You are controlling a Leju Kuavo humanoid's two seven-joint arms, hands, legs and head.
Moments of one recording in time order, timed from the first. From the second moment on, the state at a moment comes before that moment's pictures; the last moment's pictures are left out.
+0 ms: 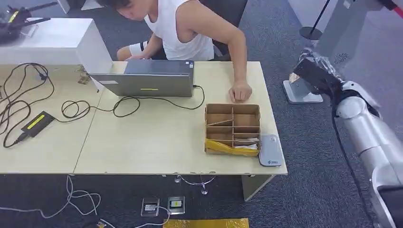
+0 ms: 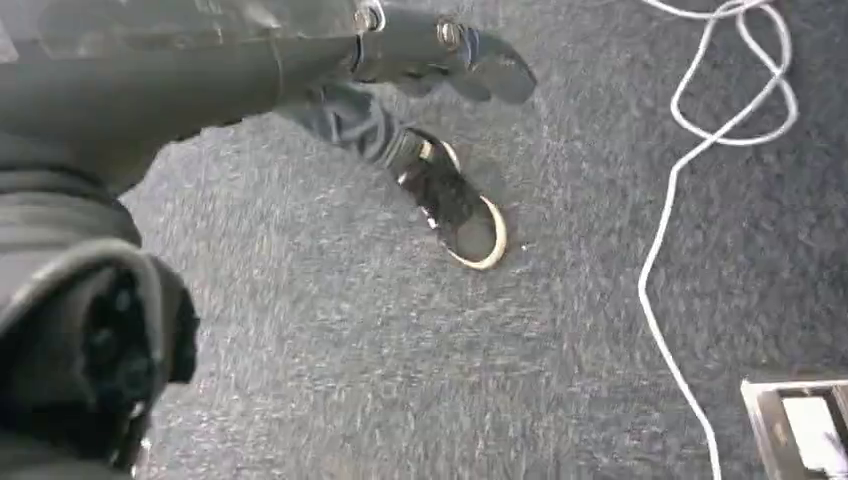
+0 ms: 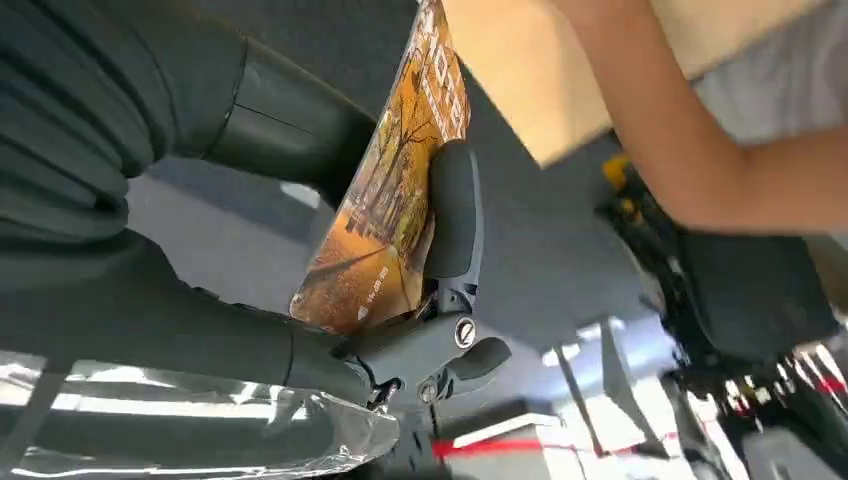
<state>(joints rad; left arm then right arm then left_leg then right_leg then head) -0.14 0.15 0.17 -0.19 -0.37 0.43 -0.18 -0.96 -0.43 0.45 -0.78 0.50 0.03 -0.19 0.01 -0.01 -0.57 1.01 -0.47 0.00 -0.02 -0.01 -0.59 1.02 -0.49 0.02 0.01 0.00</state>
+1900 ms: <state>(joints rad) -0.14 0.14 0.17 -0.19 -0.36 0.44 -0.15 -0.45 -0.47 0.36 -1.11 0.66 0.08 -0.14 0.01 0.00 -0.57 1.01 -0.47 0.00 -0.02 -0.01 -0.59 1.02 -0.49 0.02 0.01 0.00</state>
